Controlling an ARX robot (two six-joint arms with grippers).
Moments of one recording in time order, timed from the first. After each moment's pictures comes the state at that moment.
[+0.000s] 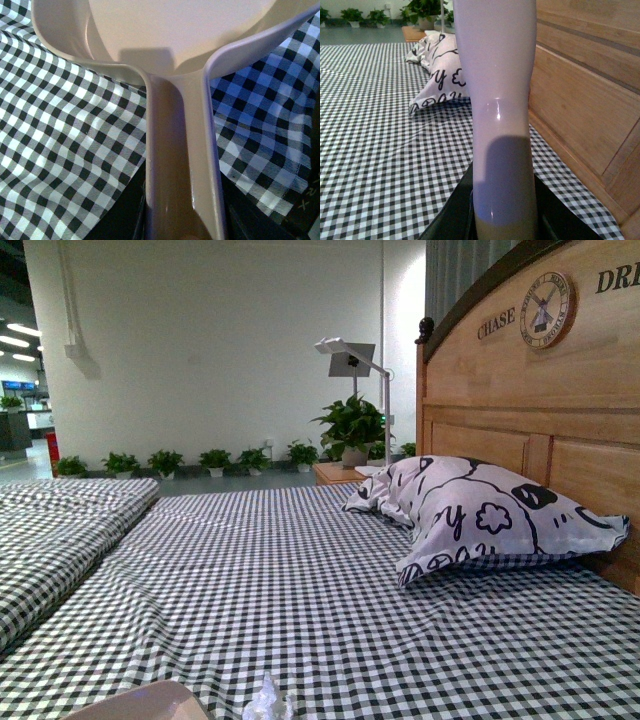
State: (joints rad) left arm 0.36 1.58 0.71 -0.27 0.68 1.31; right arm 0.48 0.63 0.48 0.12 0.58 -0.02
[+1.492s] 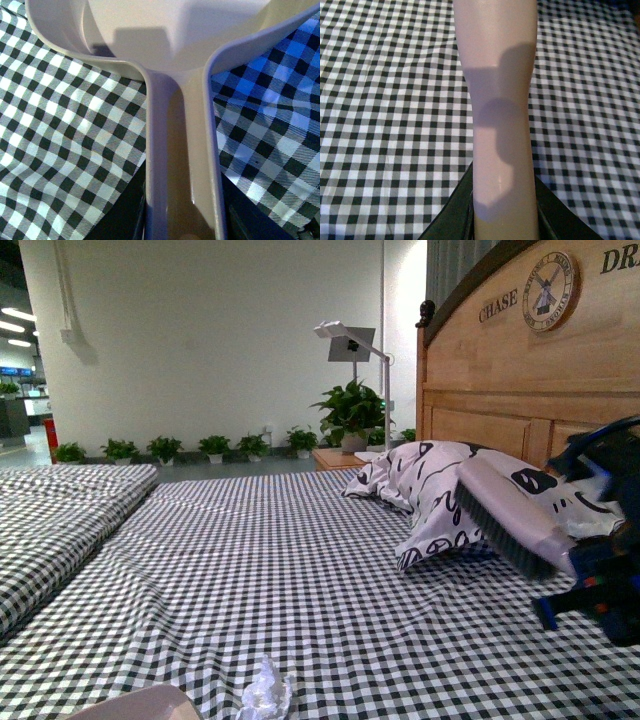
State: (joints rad) left arm 0.35 1.67 0.76 -0.27 0.60 1.34; right arm 0.35 1.56 0.91 0.08 0.17 -0.08
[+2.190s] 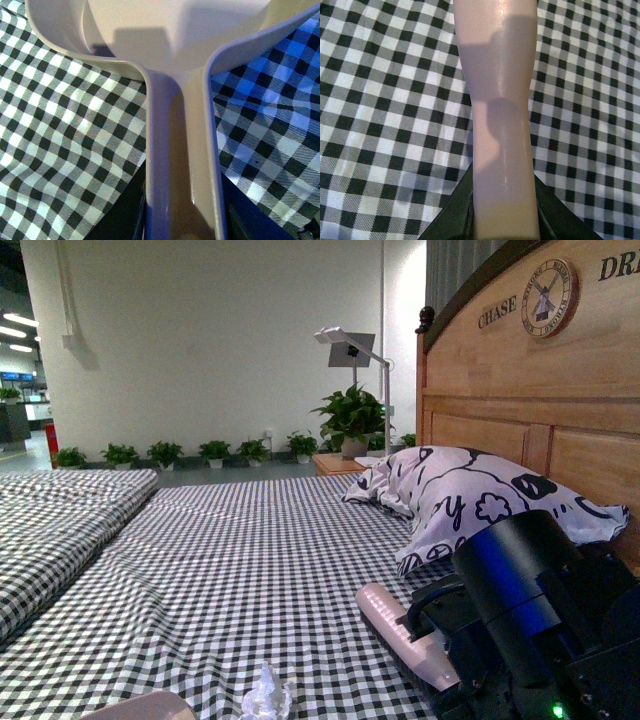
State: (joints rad) left arm 0.35 1.67 0.76 -0.27 0.60 1.34; right arm 0.53 1.90 1.00 0.15 0.27 -0.13
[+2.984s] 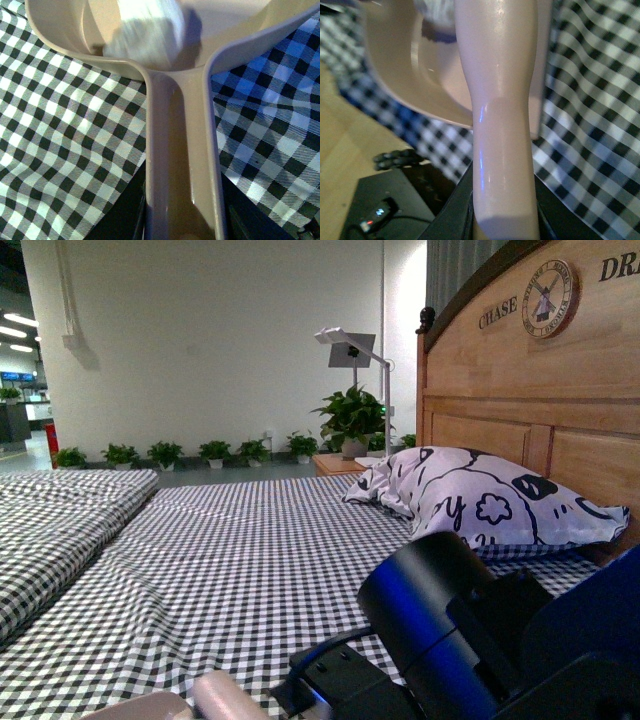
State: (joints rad) left arm 0.35 1.67 0.76 -0.27 0.60 1.34; right arm 0.69 1.75 0.98 -0.07 -0.33 -0.07
